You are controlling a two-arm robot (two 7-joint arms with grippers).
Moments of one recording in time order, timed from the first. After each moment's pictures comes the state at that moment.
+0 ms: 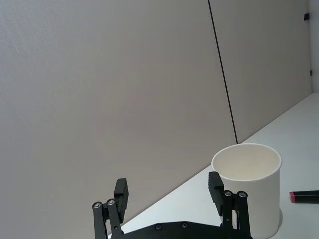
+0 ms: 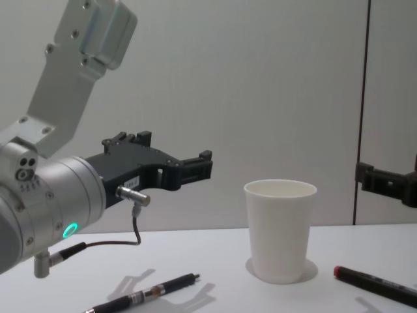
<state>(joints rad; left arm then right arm) -0.24 0.38 0.45 -1.63 -0.20 0.01 -0.01 -0.01 0.34 -0.23 -1.77 0.29 0.03 0.07</state>
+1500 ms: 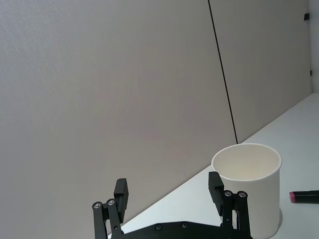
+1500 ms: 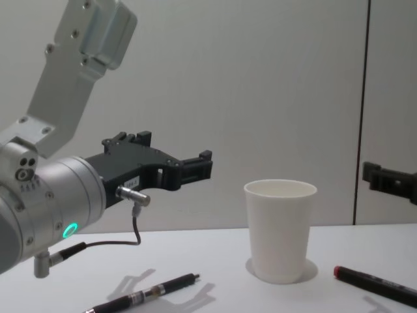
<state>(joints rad) -0.24 0.38 0.45 -1.63 -0.20 0.01 -0.01 -0.01 0.35 -0.21 -1.76 0.30 0.04 0.08</state>
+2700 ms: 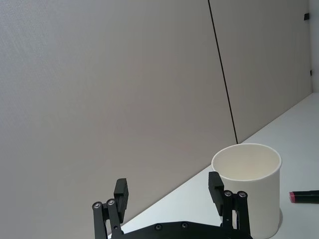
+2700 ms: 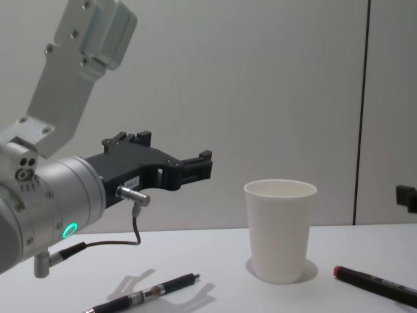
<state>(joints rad) -0.24 0.38 0.45 -1.63 -0.20 0.01 -0.01 -0.04 0.45 -0.14 -1.82 0.33 0.18 0.16</state>
